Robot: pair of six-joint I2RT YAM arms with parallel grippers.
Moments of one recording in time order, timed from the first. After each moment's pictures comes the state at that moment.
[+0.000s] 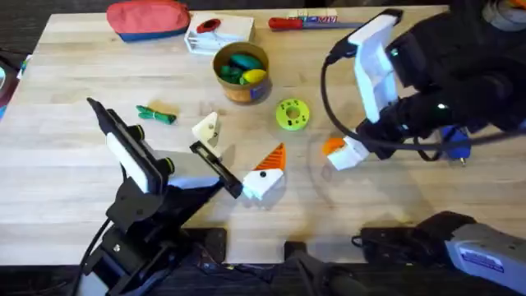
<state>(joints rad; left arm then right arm) -0.62 0.01 0.01 -0.07 0.16 -0.10 0.41 1.19 0.91 -1.04 -0.16 -0.26</state>
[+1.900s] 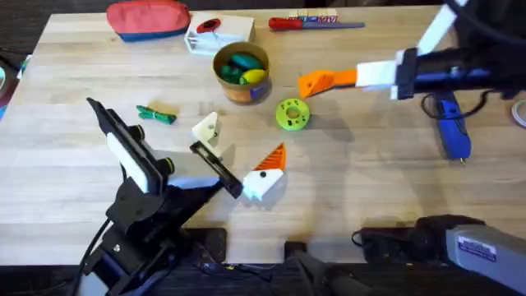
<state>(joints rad) -0.62 0.01 0.01 -0.07 0.16 -0.10 0.02 1.23 0.93 -0.67 -0.95 -0.04</state>
